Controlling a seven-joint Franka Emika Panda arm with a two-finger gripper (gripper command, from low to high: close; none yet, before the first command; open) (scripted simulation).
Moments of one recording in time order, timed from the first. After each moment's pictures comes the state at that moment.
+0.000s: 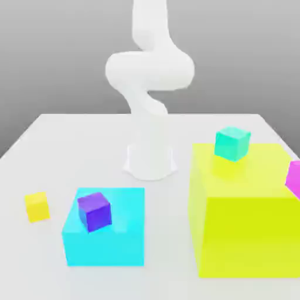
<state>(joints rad) -0.04 -0.72 -0.04 -2.35 0.00 2.35 0.82</state>
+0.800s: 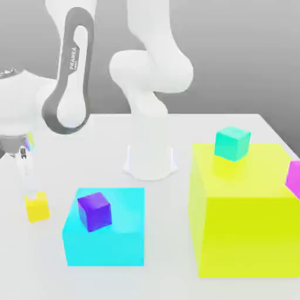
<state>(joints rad) -0.54 0.17 -0.33 -2.75 0.23 2.91 0.86</state>
